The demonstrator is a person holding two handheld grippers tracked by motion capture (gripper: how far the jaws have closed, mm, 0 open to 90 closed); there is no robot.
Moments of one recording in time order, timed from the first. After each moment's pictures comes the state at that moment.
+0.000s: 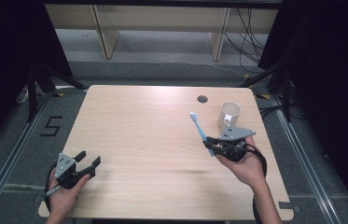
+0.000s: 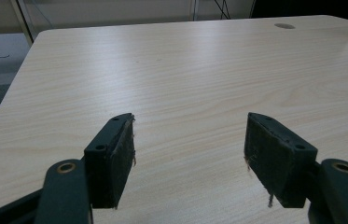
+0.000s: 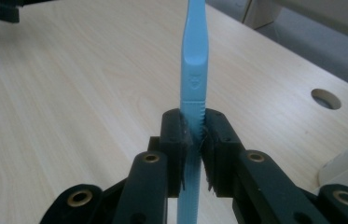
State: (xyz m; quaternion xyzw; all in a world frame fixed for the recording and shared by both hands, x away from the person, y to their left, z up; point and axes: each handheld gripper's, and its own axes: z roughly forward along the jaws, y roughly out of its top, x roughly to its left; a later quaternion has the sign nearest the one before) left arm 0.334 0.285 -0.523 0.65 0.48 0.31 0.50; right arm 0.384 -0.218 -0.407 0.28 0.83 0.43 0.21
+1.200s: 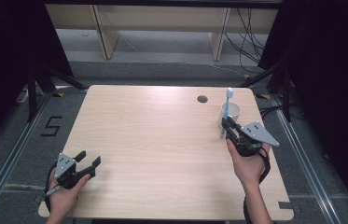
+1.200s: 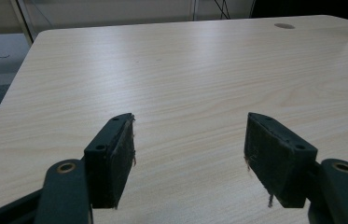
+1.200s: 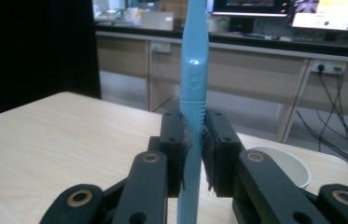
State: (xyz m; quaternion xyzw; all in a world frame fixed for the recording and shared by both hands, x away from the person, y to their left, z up) left arm 0.334 0.285 -0.523 0.65 0.48 0.31 0.50; right arm 0.378 -0.237 -0.398 0.41 0.64 0.54 0.36
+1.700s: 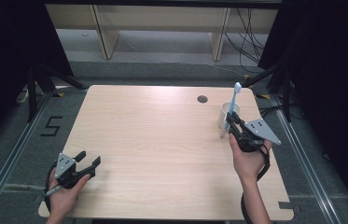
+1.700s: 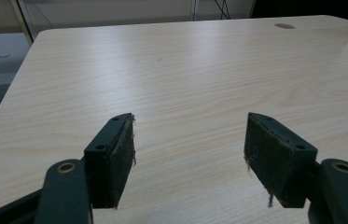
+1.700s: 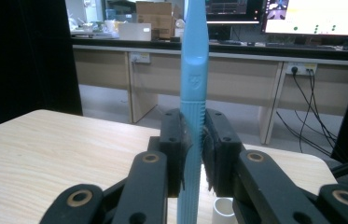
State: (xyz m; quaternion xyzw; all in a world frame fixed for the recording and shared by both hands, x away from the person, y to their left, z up) left arm 0.334 0.285 -0.523 0.65 0.49 0.31 0.50; right arm 0.388 -0.242 -0.397 0.44 0.60 0.54 0.39
